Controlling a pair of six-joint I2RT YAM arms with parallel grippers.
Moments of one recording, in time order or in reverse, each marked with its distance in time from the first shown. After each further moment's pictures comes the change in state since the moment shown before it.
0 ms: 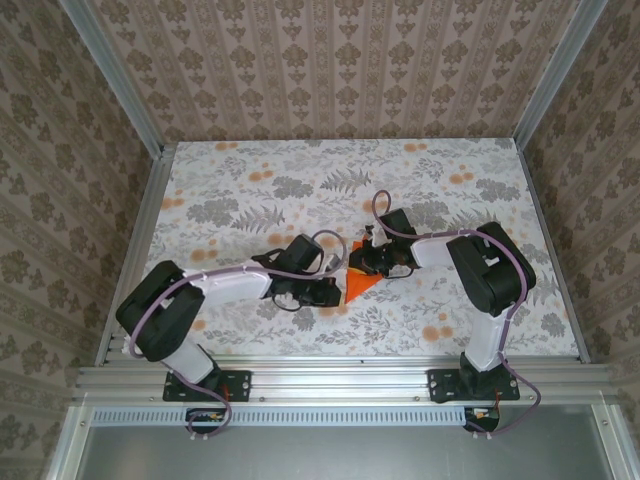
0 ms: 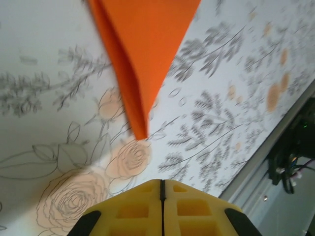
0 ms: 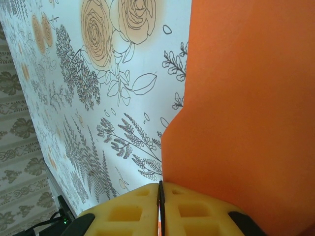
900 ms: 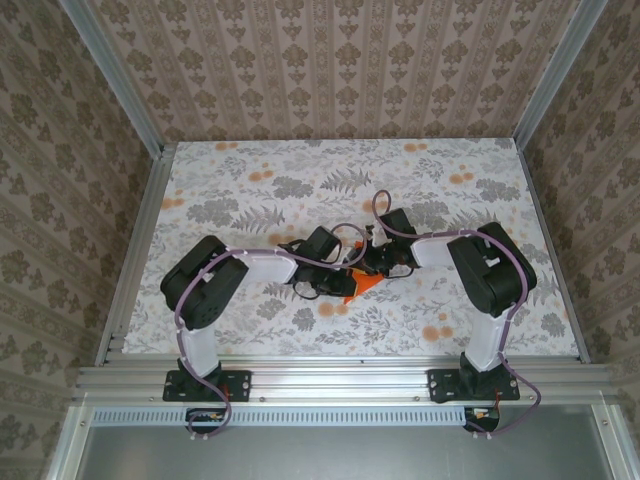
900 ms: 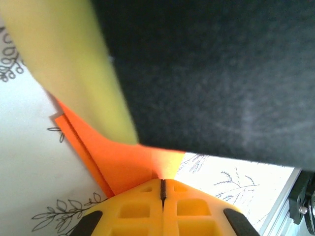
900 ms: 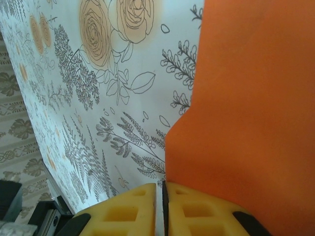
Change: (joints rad) left arm 0.004 0.292 0.154 0.107 0.017 0.067; right arm -0.002 -0.011 0.006 -0.025 0.004 0.001
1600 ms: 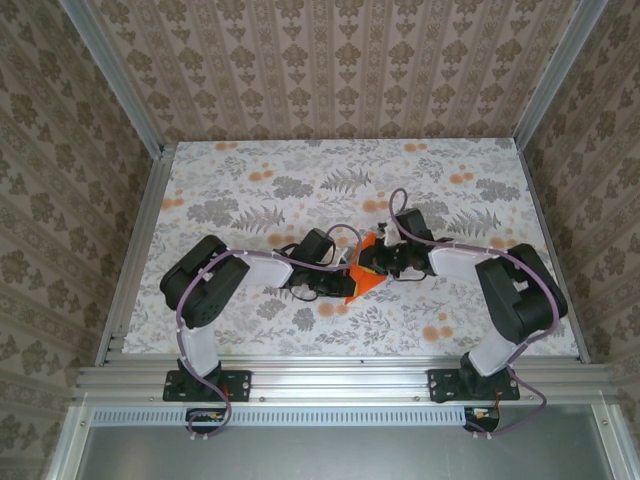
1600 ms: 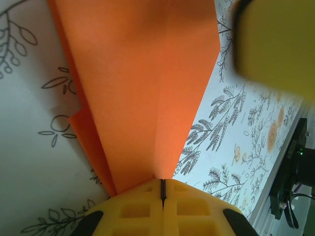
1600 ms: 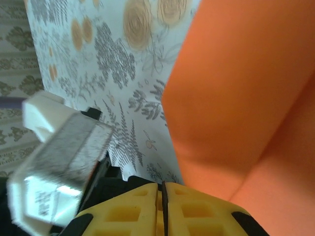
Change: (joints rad) left arm 0.021 0.006 -0.070 0.155 0.079 -0.045; right arm -0.013 -0.199 -0.109 -0.020 -0.005 0.028
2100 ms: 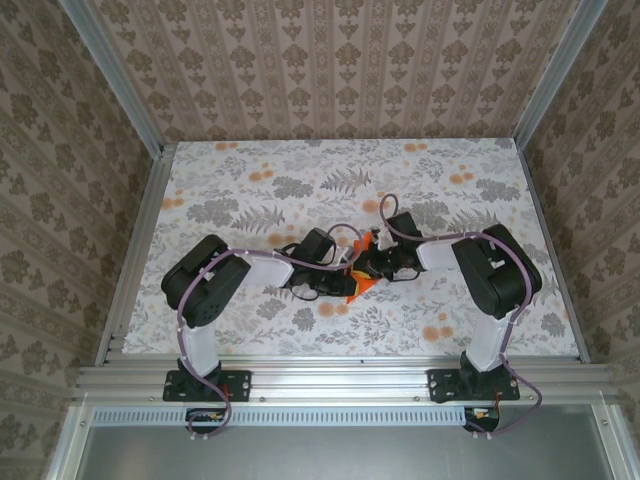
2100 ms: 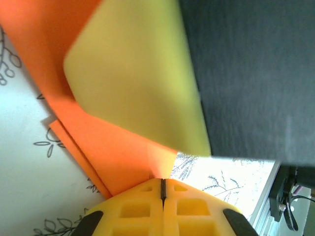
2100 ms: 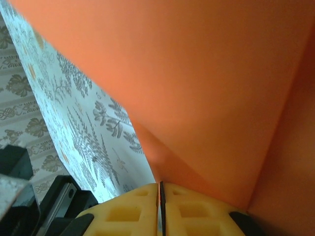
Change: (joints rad) left arm 0.000 0.008 0.003 0.009 0.001 0.000; right arm -0.022 0.183 0.064 0.040 -0.050 0.024
